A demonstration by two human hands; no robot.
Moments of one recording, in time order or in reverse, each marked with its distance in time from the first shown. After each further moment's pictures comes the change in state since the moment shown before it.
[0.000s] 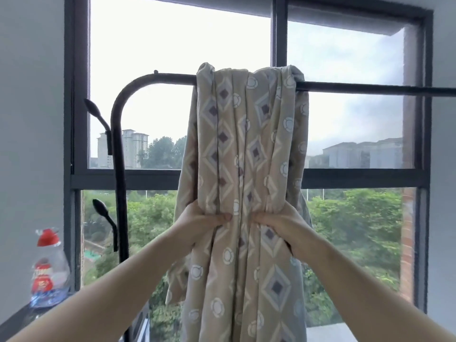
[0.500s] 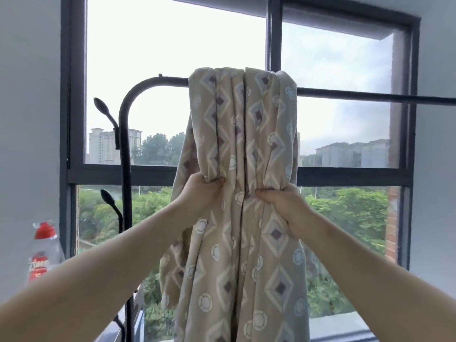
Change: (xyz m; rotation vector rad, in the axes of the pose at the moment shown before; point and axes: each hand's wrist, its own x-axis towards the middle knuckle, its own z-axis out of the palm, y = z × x) left_hand -0.007 0.036 0.022 0.067 0.112 0.167; right_hand -0.028 -0.034 -0.005 0.065 0.123 -0.014
